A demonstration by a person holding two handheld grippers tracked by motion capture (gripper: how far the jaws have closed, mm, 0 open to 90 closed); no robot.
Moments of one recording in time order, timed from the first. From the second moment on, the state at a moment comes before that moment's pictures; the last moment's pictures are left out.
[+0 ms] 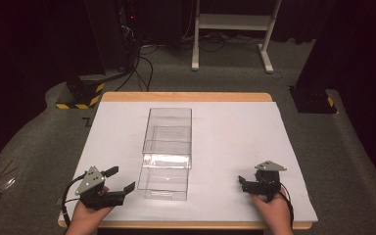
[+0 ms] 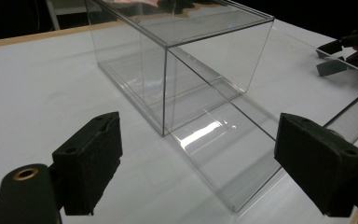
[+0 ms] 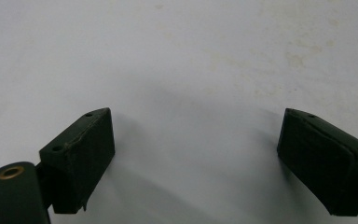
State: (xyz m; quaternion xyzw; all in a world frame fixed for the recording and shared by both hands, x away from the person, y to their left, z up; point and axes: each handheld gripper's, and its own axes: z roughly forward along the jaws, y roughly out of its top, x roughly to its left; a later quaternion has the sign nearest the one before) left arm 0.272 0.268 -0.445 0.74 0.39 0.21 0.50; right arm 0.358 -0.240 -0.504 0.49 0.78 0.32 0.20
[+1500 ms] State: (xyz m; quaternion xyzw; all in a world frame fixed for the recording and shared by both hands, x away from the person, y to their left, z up) left arm 0.267 0.237 -0.474 0.79 0.37 0.14 0.47; right arm 0.358 -0.241 -0.504 0.49 0.78 0.32 0.20
